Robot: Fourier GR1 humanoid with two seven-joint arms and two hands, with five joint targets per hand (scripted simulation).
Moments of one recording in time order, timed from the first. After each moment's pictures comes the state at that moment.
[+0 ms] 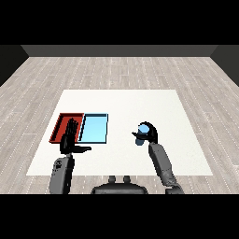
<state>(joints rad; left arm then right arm) -0.01 0.07 0.10 -1.60 0.14 -0.13 -0.29 -0.34 -0.02 -0.02 -1.02 -0.14 -0.15 -0.30</state>
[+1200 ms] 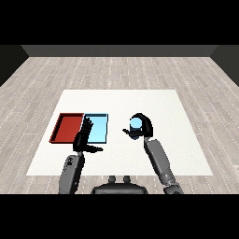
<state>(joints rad) -0.06 0.01 -0.06 -1.58 0.15 -0.11 -0.18 -0.38 -0.01 0.14 -1.35 -0.06 -0.19 -0.18</state>
